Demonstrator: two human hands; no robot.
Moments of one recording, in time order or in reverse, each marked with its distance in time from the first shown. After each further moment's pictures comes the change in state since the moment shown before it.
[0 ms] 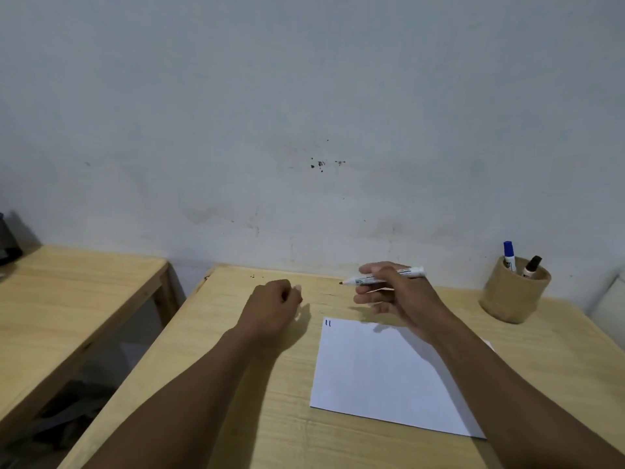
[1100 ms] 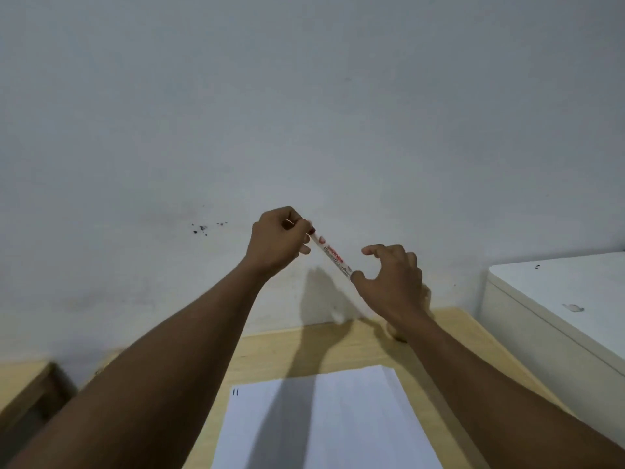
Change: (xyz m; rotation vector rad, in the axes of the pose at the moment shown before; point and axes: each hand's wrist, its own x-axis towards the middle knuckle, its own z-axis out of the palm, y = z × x) left_hand 0.093 0.257 0.028 -0.391 -0.007 0.291; right_hand 0.000 -0.063 -0.131 -0.926 0.707 -0.349
